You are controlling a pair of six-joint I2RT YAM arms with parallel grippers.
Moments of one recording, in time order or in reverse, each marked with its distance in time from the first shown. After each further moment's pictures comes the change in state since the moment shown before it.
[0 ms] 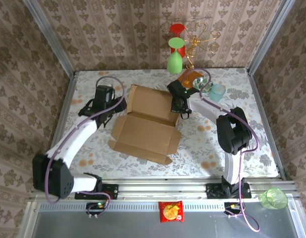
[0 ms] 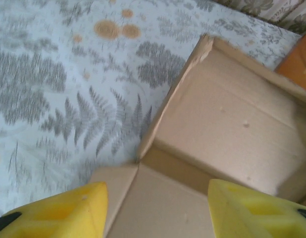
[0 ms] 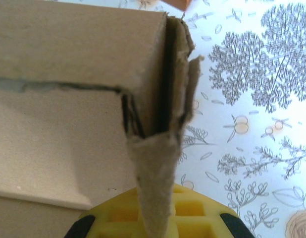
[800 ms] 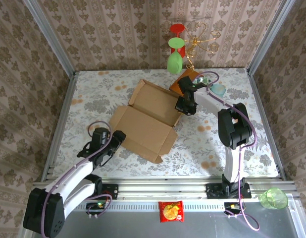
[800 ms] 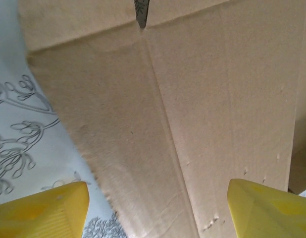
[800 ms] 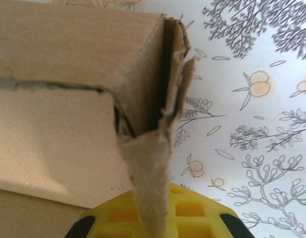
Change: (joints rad) left arm -0.002 -0.381 -0.745 0.360 0.197 -0.593; right arm -0.118 0.067 0.051 -0.083 -0.308 0.119
